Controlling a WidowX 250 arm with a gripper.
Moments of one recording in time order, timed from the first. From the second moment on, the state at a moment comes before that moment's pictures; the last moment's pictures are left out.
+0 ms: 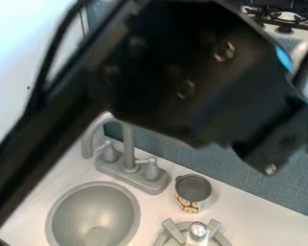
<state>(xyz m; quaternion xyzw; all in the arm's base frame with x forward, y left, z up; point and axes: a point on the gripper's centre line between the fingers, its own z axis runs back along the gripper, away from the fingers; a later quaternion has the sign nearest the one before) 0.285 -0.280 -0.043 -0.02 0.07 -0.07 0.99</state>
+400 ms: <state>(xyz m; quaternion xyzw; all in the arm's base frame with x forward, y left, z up) 0.286 -0.277 -0.076 -0.02 0.07 -0.08 0.99</state>
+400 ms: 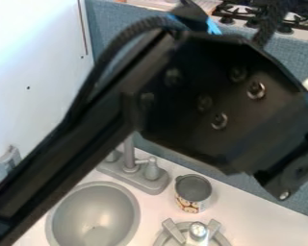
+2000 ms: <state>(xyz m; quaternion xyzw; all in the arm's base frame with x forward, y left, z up) 0.300 -0.250 -0.032 -0.11 0.06 0.01 0.99</state>
